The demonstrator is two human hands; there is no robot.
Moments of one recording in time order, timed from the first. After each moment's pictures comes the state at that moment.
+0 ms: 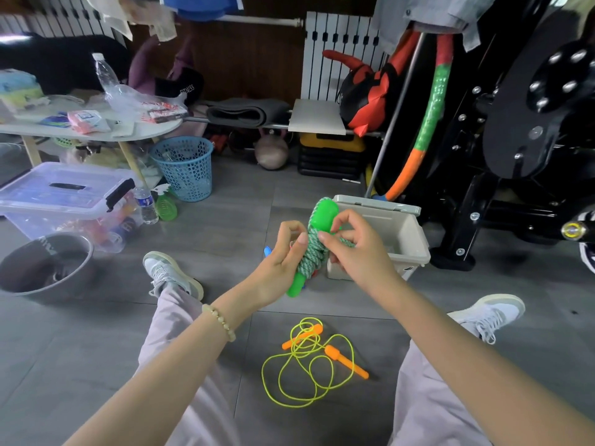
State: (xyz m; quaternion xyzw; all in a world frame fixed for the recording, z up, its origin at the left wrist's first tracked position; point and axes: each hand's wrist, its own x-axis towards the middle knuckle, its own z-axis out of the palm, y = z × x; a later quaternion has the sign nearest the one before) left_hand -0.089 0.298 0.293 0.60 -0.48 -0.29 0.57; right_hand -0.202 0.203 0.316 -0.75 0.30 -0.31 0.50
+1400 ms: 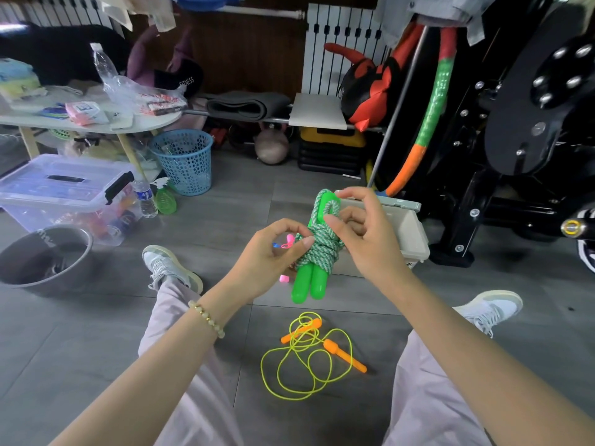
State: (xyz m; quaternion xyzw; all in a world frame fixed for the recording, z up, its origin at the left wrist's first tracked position) left_hand -0.080 0.312 0.304 0.60 -0.43 -0.32 0.59; right_hand -0.207 0.199 0.322 -0.76 0.19 -0.38 0.49
